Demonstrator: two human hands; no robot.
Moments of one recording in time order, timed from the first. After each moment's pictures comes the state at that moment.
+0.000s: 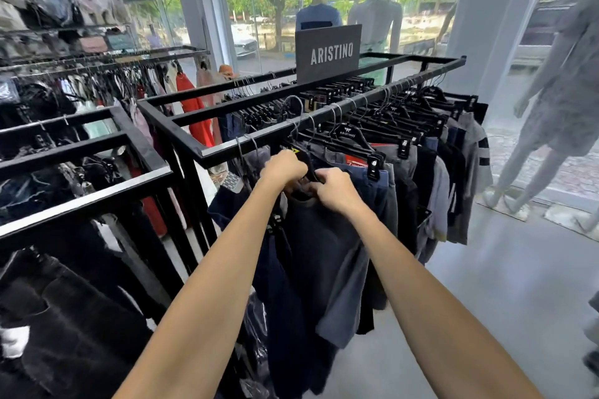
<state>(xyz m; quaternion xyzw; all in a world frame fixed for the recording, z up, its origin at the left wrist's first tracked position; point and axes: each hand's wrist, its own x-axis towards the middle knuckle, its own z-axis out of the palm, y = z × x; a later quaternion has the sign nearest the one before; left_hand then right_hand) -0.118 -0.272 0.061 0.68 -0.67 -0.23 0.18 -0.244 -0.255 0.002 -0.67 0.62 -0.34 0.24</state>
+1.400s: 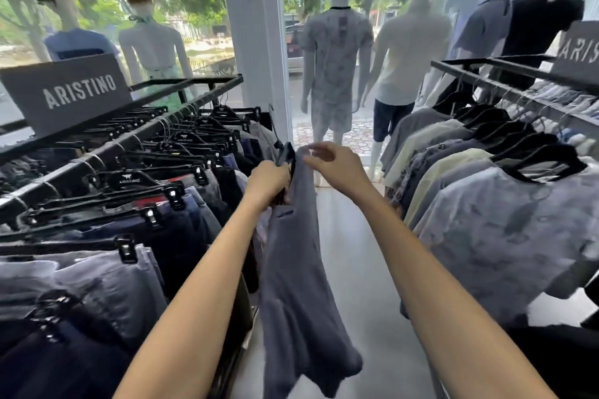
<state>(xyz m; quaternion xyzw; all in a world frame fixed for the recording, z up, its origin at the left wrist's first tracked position) -0.444 -0.205 0.058 0.42 -0.78 -0.41 0.22 -0.569 -0.100 0.053 -0.42 0.72 -0.54 0.11</state>
